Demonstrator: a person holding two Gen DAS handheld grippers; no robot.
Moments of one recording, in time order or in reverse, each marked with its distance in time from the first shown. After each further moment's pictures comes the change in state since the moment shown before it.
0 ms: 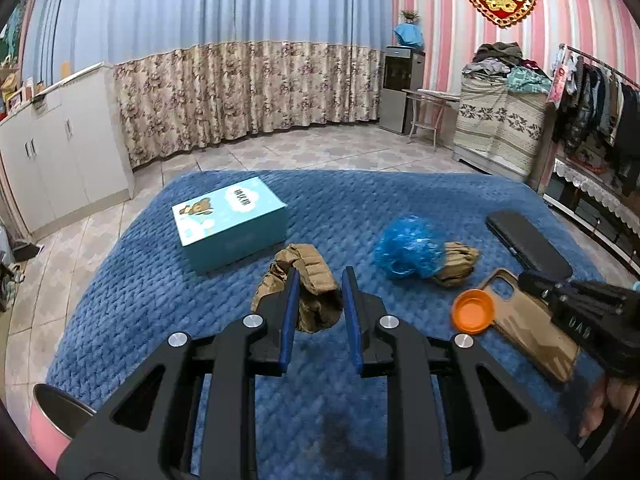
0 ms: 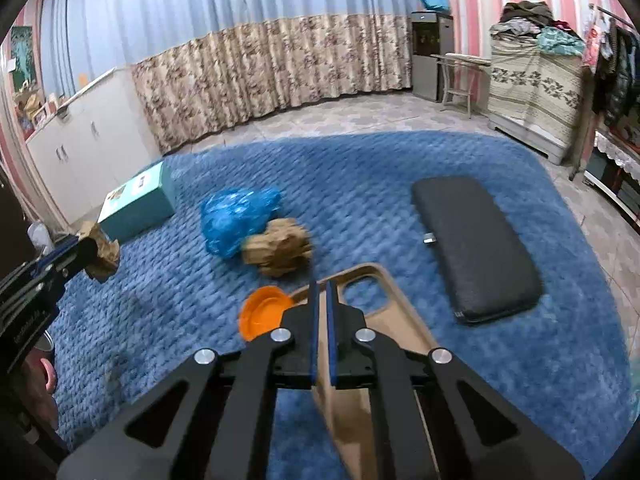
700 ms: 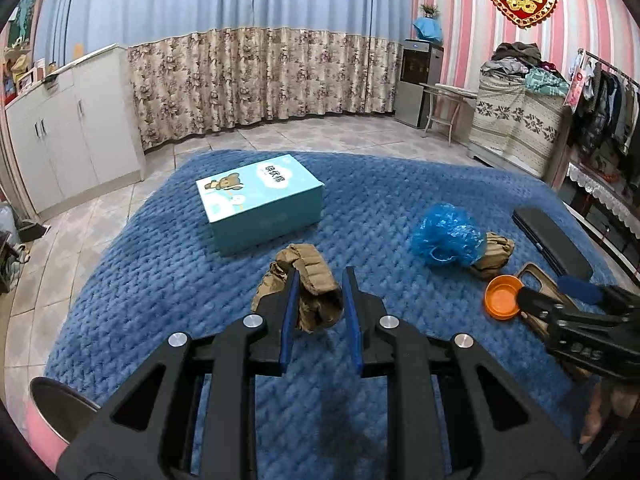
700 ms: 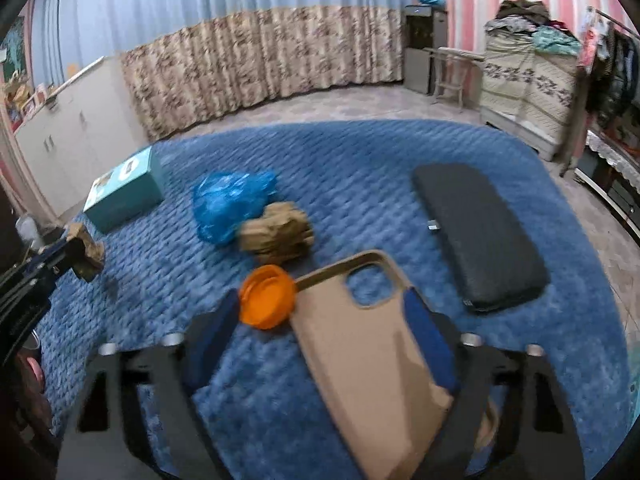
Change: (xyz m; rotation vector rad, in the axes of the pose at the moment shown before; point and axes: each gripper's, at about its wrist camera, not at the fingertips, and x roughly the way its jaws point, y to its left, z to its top) left arm 0.015 0.031 -0.009 -0.055 0.039 0.037; right arm 0.026 0.024 -0.008 -0.036 0.069 -0.034
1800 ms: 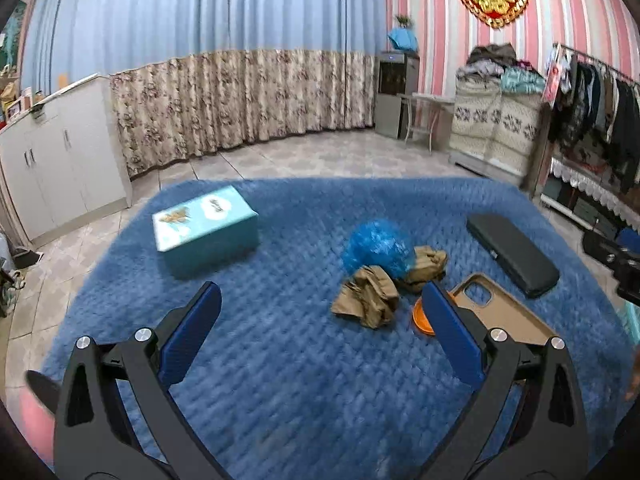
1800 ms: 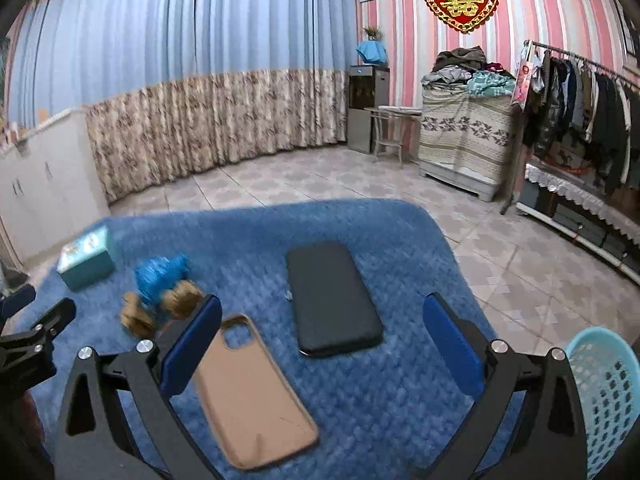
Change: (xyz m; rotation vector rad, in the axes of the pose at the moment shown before) left arm -0.016 -0.065 0.004 0.074 -0.056 -0.030; right arm -0.100 -0.090 0.003 0.048 -0.248 -0.231
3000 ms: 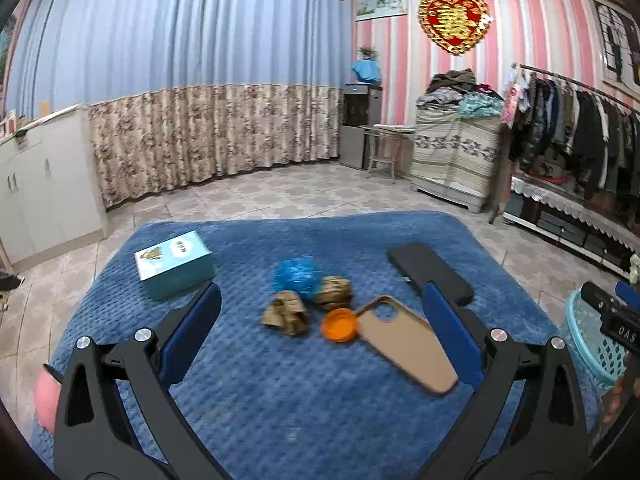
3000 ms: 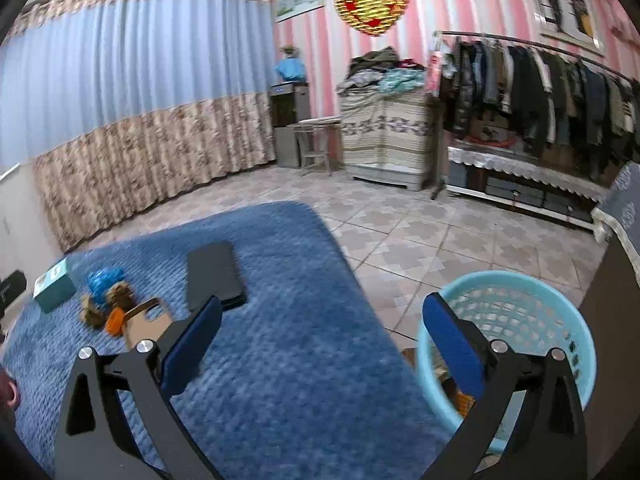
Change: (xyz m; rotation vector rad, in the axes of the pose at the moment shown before) left arm -0.095 -0.038 0.007 0.013 -0.131 -0.110; right arm -0.093 -0.100 -0.051 0.179 -0.074 -0.138
